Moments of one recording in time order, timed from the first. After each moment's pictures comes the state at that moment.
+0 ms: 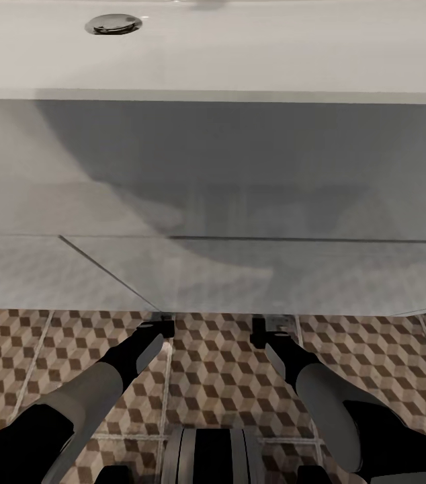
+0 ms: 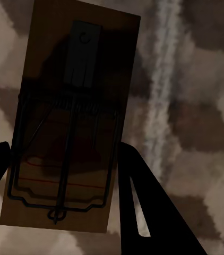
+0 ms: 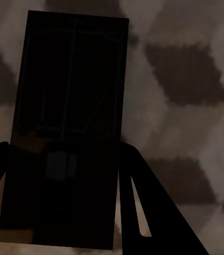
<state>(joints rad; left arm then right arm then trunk) -0.92 -0.06 -0.46 -0.40 0.51 0.25 0.30 -0.95 0.14 -0.16 -0.20 0.16 0.19 -0.17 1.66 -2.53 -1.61</state>
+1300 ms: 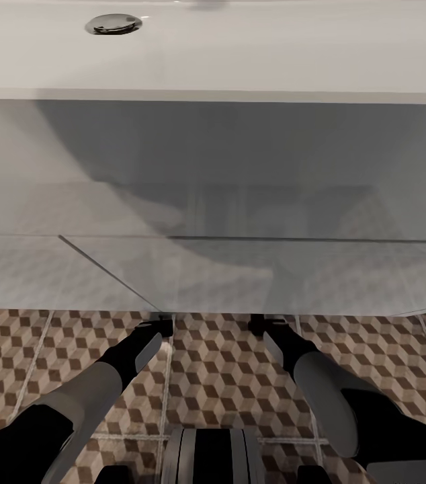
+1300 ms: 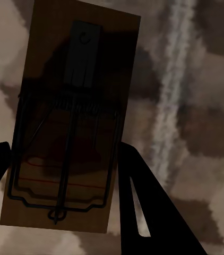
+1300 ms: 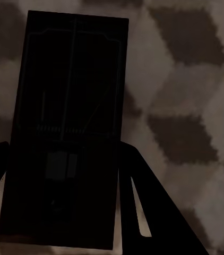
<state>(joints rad) -0.92 -0.06 -0.42 -0.40 0.51 0.25 0.30 -1.00 0.14 -0.15 -0.20 0.17 0.18 -0.17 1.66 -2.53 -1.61</state>
